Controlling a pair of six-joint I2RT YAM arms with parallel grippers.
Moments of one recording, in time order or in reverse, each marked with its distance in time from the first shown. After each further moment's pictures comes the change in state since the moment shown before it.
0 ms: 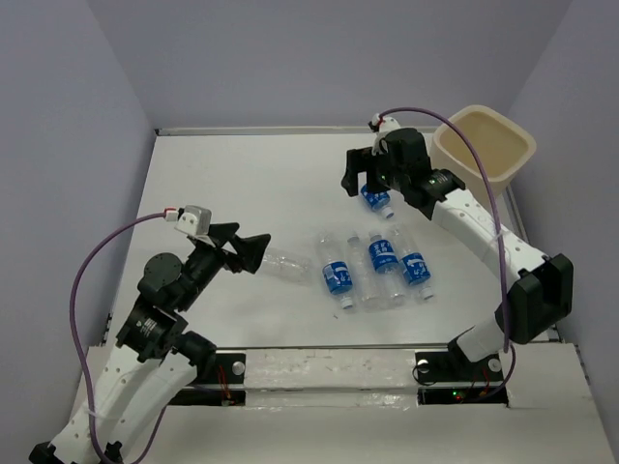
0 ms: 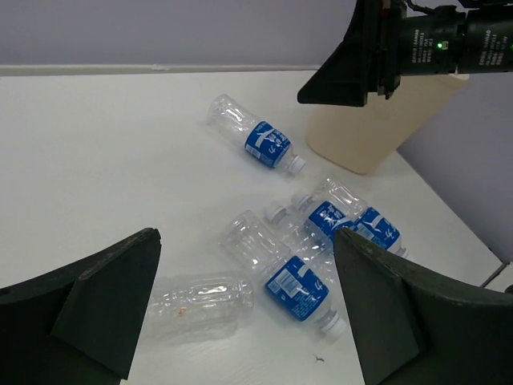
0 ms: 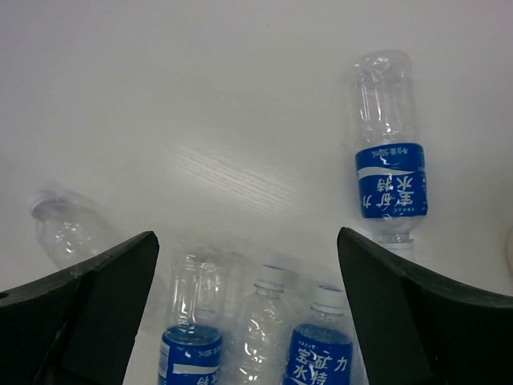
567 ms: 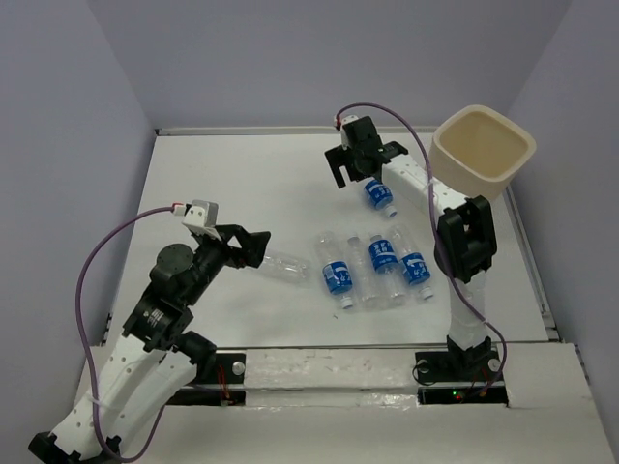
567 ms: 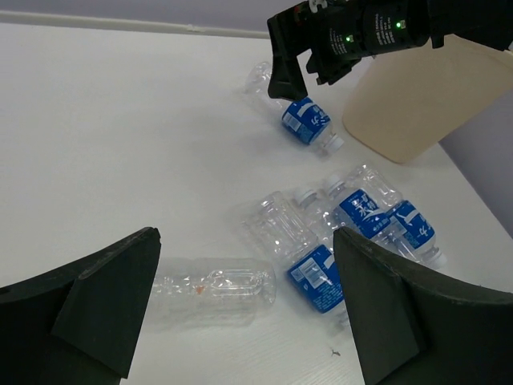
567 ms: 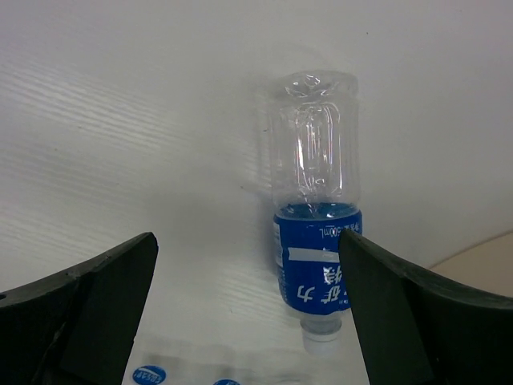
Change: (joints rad) left arm -0.013 0.057 0.000 -0.037 -0.084 -0.017; right arm -0.008 0.539 0.439 -0.174 0.280 -0.251
